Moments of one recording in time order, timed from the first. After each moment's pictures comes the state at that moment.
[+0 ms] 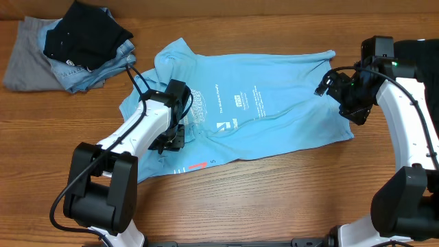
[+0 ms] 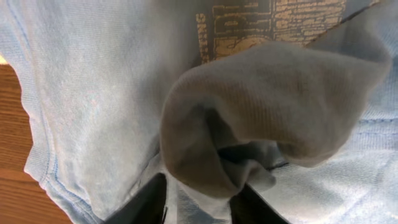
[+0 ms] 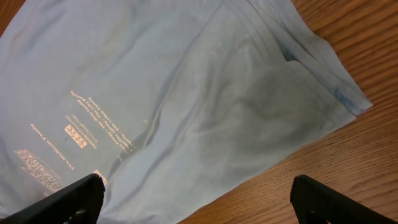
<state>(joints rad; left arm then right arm) -0.30 1.83 1.18 -1.01 -0.20 -0.33 -0.11 1.73 1.48 -1.11 -0.20 0.52</state>
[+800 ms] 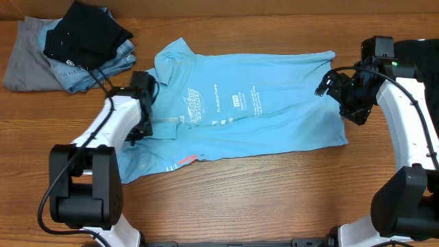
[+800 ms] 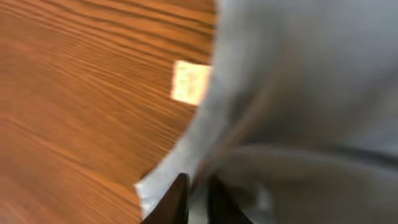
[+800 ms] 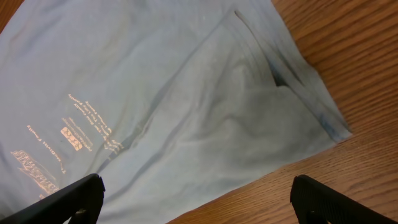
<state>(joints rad) -0.06 1.83 1.18 -0.92 -0.47 -0.34 -0.11 1.73 1.48 -1.11 -0.20 0.51</state>
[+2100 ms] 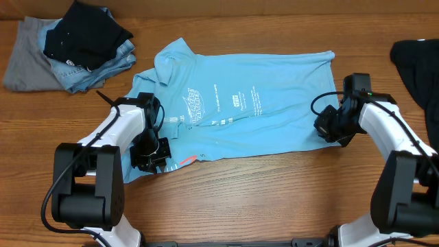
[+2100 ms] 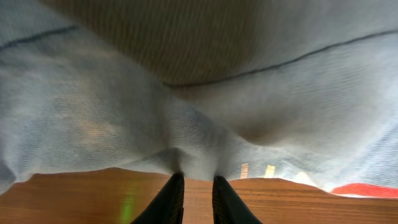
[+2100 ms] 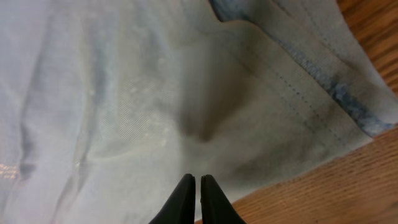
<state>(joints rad) -0.10 1.83 1.07 -1.11 0.11 -0.37 -0.11 1.75 1.10 -0.83 -0.18 0.62</state>
